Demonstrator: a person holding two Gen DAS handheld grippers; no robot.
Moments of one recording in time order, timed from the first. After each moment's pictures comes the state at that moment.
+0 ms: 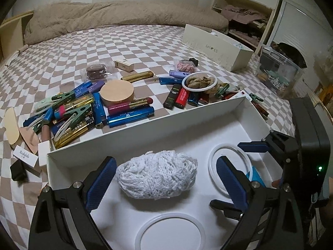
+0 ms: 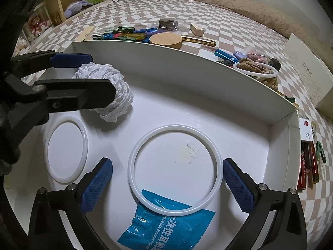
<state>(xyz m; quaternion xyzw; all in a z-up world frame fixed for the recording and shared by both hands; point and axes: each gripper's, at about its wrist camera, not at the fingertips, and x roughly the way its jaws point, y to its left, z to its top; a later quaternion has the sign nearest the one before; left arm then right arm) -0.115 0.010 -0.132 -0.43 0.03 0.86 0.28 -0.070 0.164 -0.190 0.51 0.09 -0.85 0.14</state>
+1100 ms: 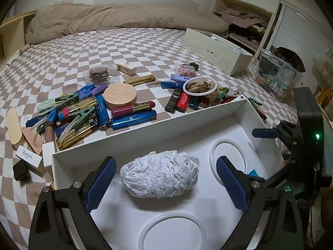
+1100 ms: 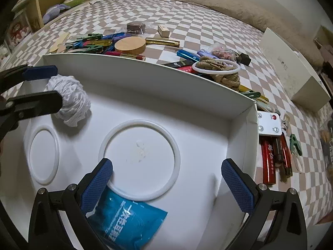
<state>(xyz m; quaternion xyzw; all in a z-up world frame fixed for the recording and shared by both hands) -0.116 0.004 -0.128 -0.43 0.02 0.86 0.28 -0.080 0.198 -0.176 0.51 0.10 -0.85 0.07</state>
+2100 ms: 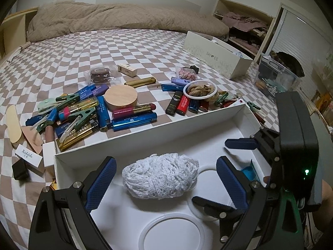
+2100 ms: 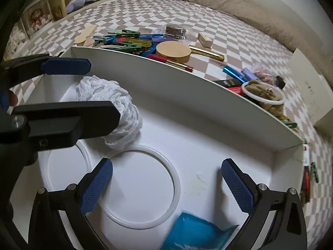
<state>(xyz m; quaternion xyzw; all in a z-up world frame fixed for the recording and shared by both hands) -0.117 -0.002 -0.126 -0.42 0.00 0.86 0.28 -0.093 0.143 -0.184 0.50 0.12 -0.84 0.14</state>
